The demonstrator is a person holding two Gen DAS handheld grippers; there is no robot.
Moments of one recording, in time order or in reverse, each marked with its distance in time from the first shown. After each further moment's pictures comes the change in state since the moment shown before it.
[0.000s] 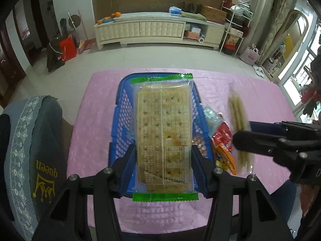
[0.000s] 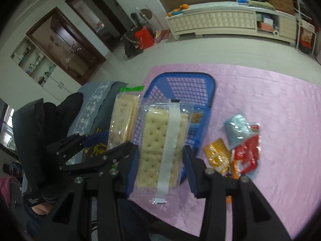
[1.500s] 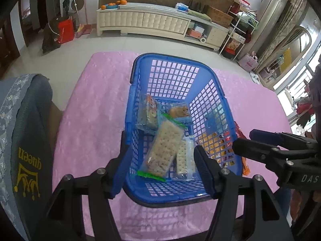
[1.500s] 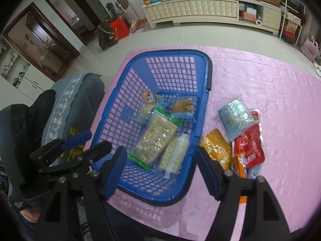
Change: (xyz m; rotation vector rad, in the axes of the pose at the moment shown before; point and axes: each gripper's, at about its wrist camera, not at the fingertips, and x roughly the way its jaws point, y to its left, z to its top) left arm 0.024 0.051 -0.018 -0.097 0.025 -0.109; right arm 0.048 0.009 -0.009 0.092 0.057 -0.200
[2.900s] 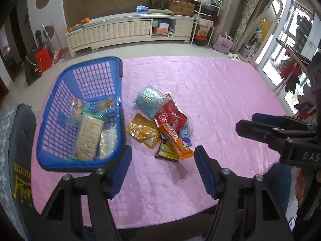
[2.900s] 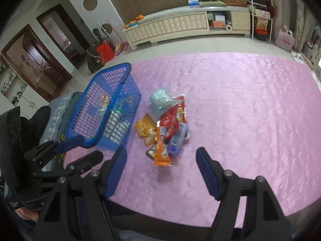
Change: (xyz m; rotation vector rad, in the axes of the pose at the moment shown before) left arm 0.002 -0.188 -0.060 0.220 -0.022 -0.001; right arm -0.099 -0.136 -0.093 0.082 -0.171 -0.043
